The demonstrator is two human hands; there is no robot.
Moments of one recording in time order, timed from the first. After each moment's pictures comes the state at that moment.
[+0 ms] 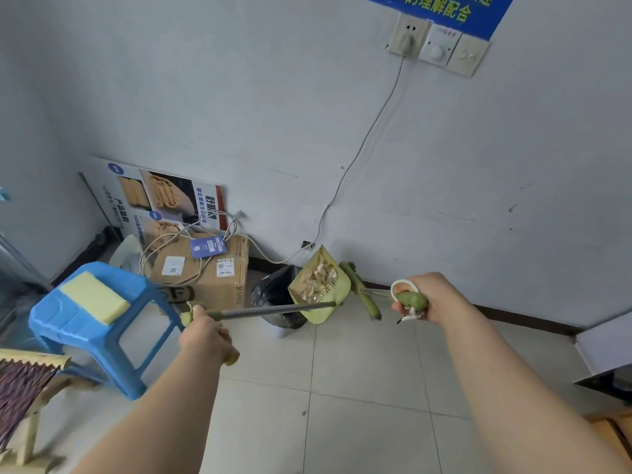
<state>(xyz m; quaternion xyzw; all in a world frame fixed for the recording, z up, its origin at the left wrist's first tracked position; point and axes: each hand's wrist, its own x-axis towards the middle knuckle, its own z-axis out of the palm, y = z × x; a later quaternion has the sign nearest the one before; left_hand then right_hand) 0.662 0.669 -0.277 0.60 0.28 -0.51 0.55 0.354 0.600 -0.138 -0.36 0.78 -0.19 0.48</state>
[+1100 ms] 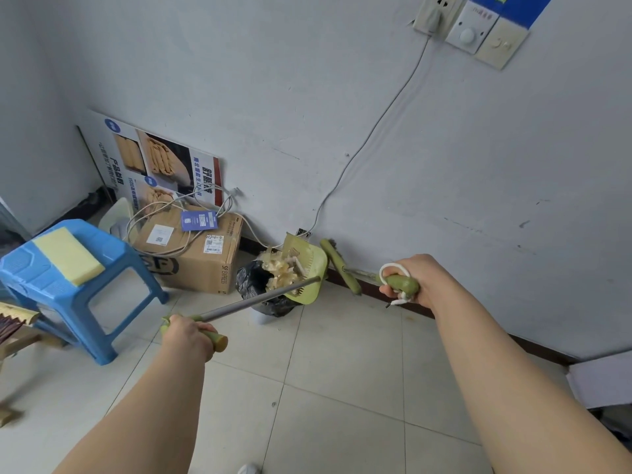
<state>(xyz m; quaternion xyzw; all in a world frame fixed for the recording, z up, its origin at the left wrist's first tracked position) 0.609 0.664 -0.320 0.51 0.44 -0.50 0.54 0.326 0.536 -0.153 -0.43 0.75 -0.14 0.48</state>
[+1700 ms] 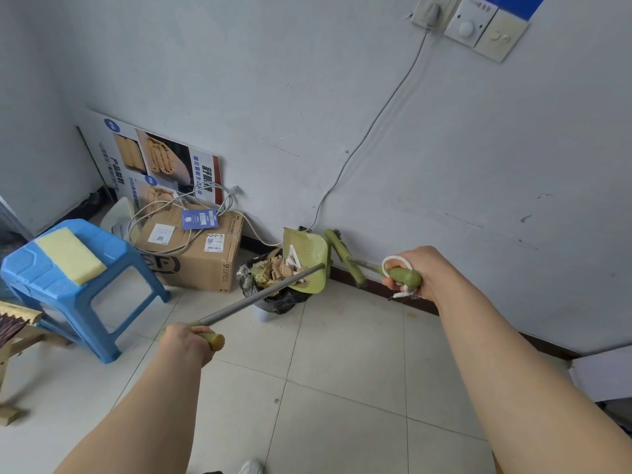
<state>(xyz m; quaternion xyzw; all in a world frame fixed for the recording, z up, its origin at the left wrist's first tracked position) 0.610 0.674 -0.324 0.47 0.48 -0.50 0.54 0.323 0.540 -0.143 -0.43 0.75 -0.15 0.48</state>
